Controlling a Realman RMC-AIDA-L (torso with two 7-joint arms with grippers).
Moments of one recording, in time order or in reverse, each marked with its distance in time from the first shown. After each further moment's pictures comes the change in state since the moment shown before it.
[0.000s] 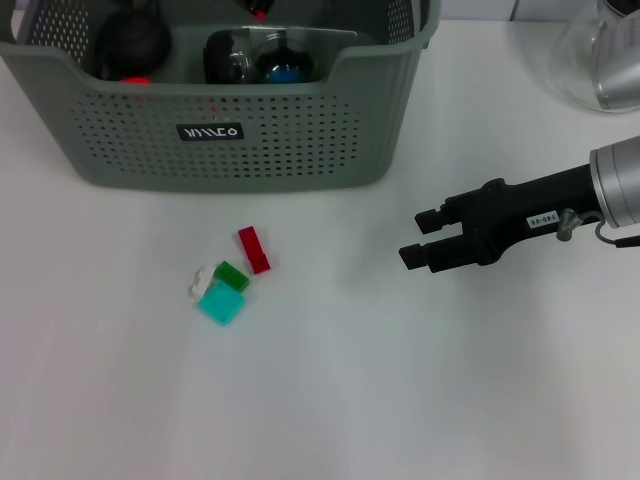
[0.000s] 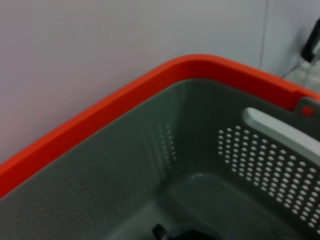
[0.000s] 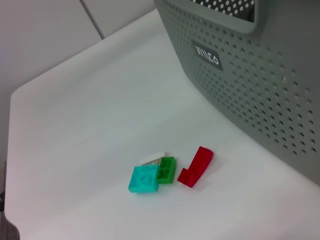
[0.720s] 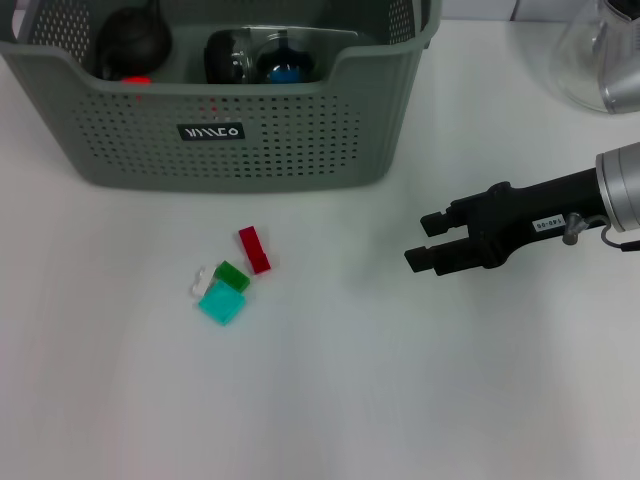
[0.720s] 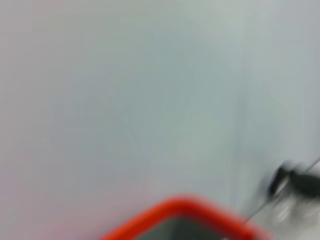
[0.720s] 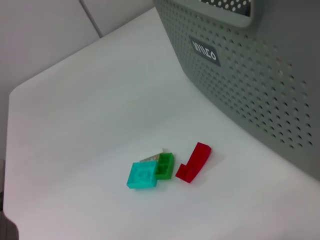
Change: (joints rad) left arm 0.264 0.003 -0.151 0.489 -0.470 0.088 0.134; right arm -0.010 -0.004 0.002 0.002 0.000 -0.001 -0.007
